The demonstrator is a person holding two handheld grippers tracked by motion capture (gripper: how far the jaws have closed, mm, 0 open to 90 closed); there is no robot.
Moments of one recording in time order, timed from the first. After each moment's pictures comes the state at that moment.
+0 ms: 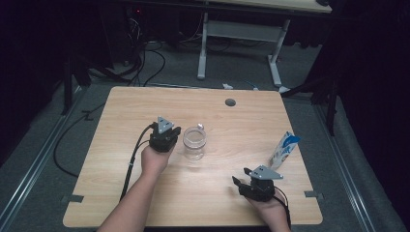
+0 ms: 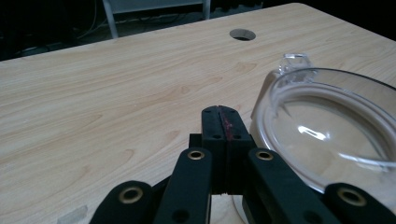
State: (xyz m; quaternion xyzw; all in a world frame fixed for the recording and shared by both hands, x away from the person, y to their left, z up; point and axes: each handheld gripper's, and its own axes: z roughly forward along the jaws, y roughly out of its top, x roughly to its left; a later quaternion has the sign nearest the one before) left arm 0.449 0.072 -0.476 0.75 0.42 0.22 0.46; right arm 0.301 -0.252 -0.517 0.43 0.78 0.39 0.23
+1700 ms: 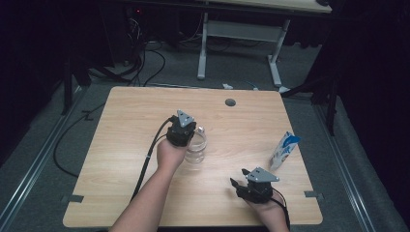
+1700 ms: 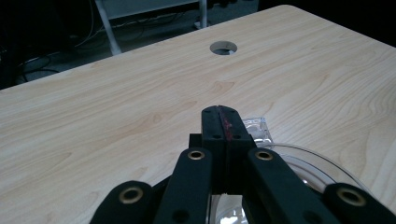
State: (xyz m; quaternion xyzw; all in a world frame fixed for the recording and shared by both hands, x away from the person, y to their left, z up) left arm 0.445 0.020 -0.450 0.77 0.40 0.24 0.44; right arm 0.296 -0.243 -0.516 0.41 0.80 0.37 0.24
